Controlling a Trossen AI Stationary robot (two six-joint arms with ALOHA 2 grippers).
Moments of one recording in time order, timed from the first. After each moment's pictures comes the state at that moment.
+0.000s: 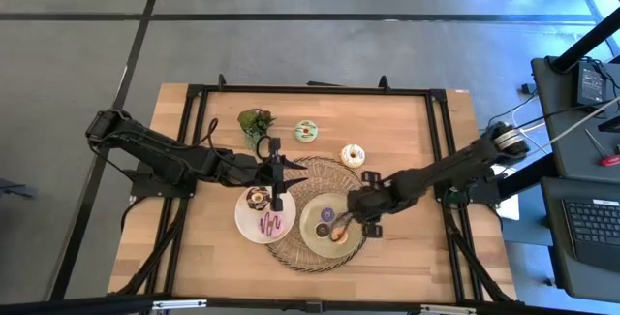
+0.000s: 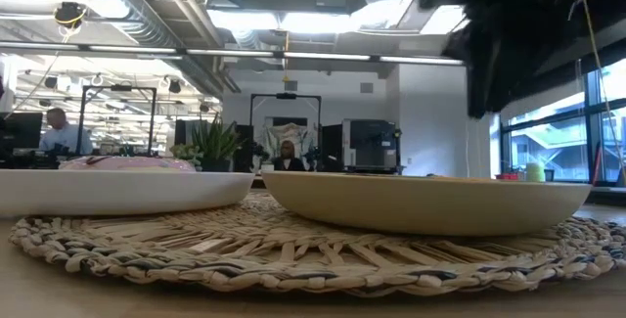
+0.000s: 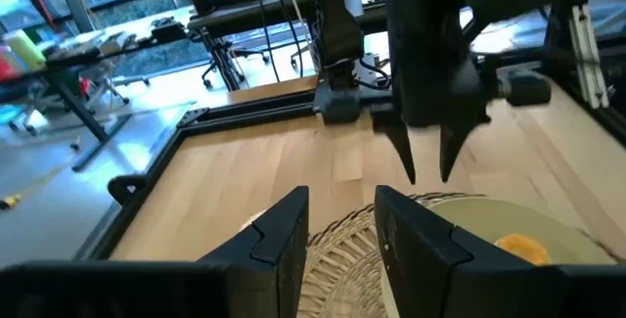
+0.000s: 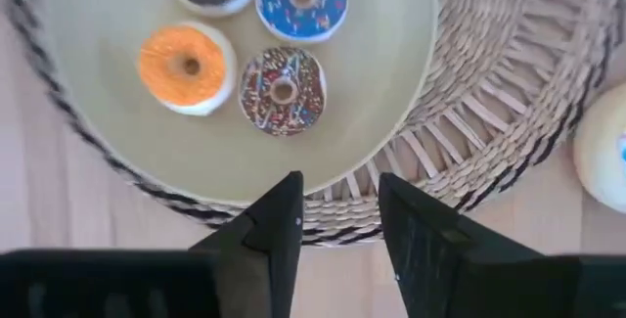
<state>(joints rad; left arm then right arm) -0.25 1.30 0.89 0.13 -0.43 0.12 0.39 1.61 1.16 -0.82 0.15 0.39</state>
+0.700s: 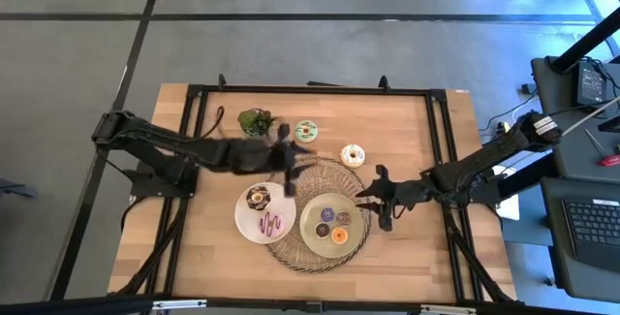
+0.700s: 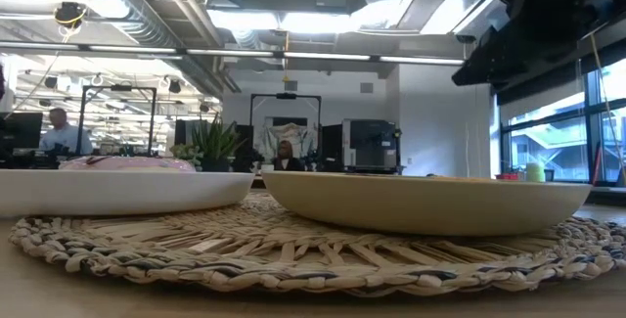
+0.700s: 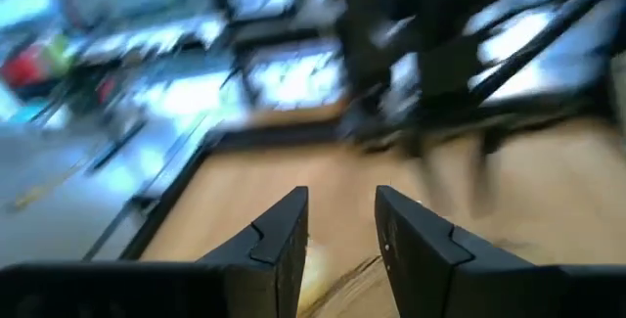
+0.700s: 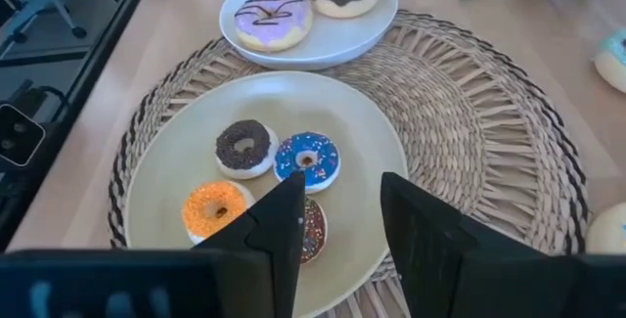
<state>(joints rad) -0.14 1.37 0.98 0.18 -0.37 0.13 0.43 1.17 0.50 0.11 0.33 0.34</state>
